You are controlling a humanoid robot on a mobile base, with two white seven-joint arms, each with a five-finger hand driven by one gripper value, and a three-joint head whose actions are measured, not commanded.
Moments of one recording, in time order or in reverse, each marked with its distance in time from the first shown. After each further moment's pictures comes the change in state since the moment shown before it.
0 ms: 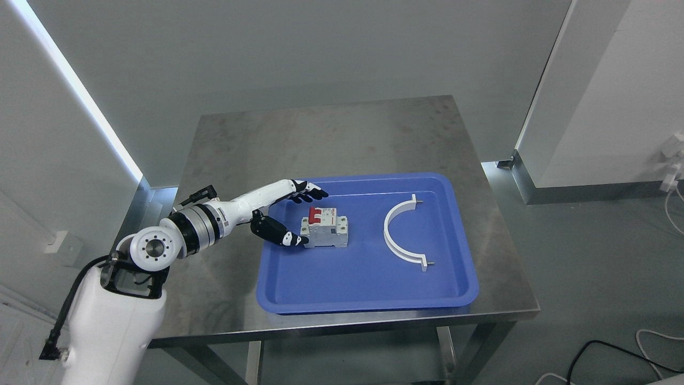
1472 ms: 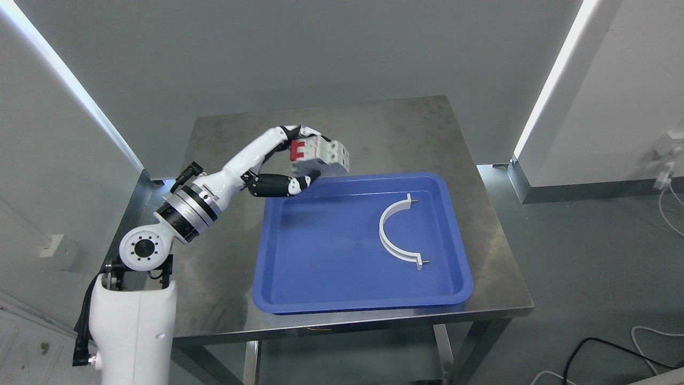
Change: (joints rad) left arm 0.020 -0.237 0.309 0.046 0.176 -0.274 0.241; right arm 0.000 0.000 0.000 0.000 0.000 0.000 0.004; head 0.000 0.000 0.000
